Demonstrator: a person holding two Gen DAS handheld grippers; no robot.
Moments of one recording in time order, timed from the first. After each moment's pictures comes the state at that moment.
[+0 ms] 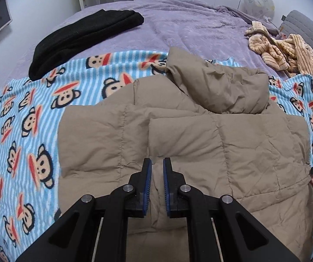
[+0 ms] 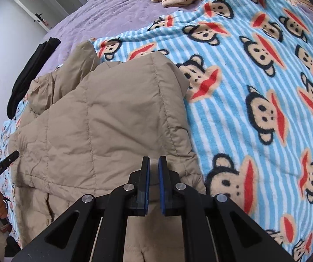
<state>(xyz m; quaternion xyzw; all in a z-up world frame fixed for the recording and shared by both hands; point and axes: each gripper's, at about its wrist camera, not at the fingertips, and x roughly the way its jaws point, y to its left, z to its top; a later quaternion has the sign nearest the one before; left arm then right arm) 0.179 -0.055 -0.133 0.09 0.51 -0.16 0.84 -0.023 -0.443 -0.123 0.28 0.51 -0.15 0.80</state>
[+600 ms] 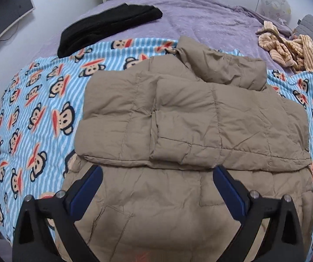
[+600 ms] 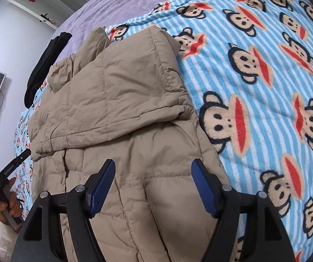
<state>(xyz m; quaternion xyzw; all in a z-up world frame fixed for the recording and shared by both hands) 0.096 -0.047 -0.119 0.09 0.52 -0.10 0.84 -0.090 -0.427 -0.115 0.32 0.53 -0.10 0.78</state>
